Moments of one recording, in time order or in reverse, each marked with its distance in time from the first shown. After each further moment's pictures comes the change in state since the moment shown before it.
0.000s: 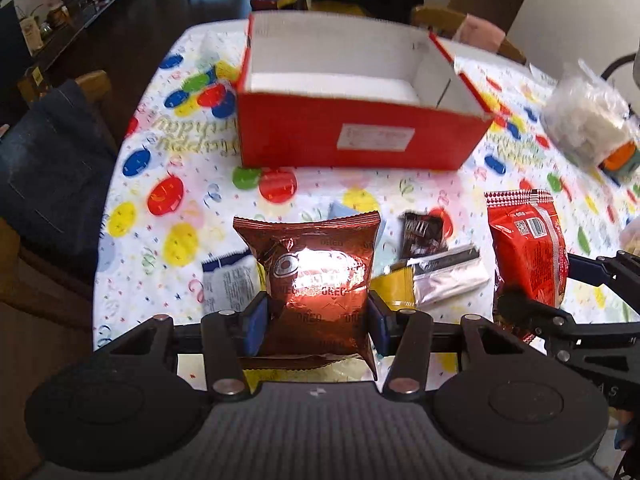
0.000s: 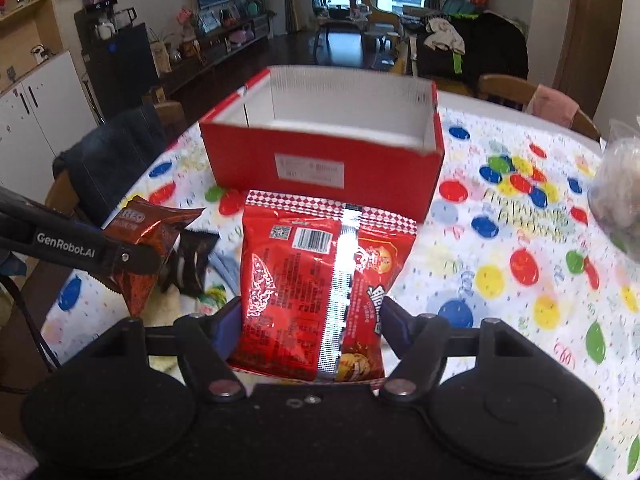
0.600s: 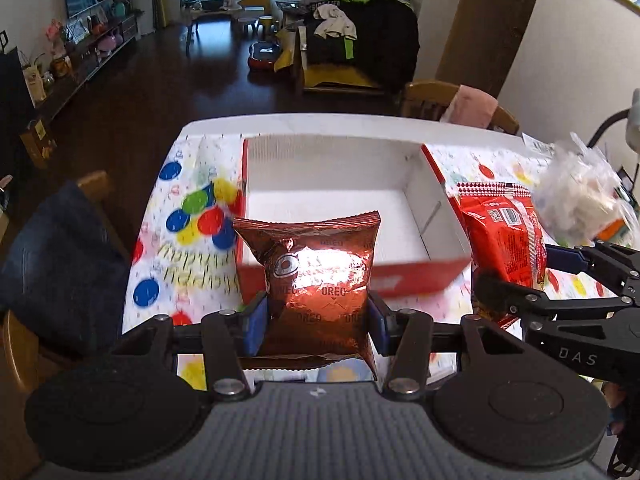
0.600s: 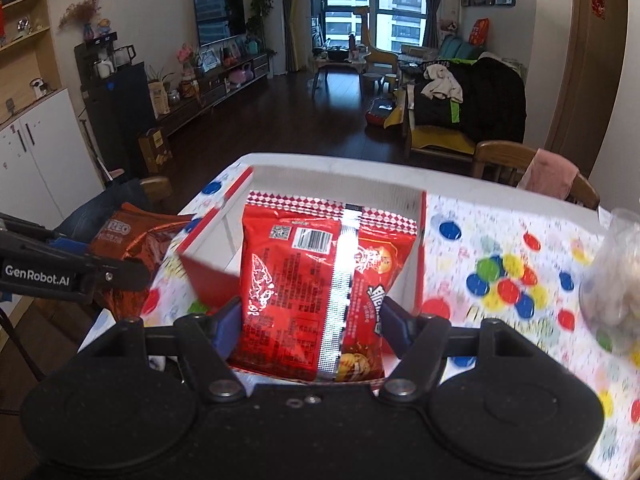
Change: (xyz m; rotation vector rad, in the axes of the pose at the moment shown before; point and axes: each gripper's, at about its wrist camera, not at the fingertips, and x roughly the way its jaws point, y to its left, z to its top) left arm -0.030 -0.010 0.110 0.022 -0.155 0.008; right arm 0.017 -0.030 0.117 -0.010 -0.102 -0.017
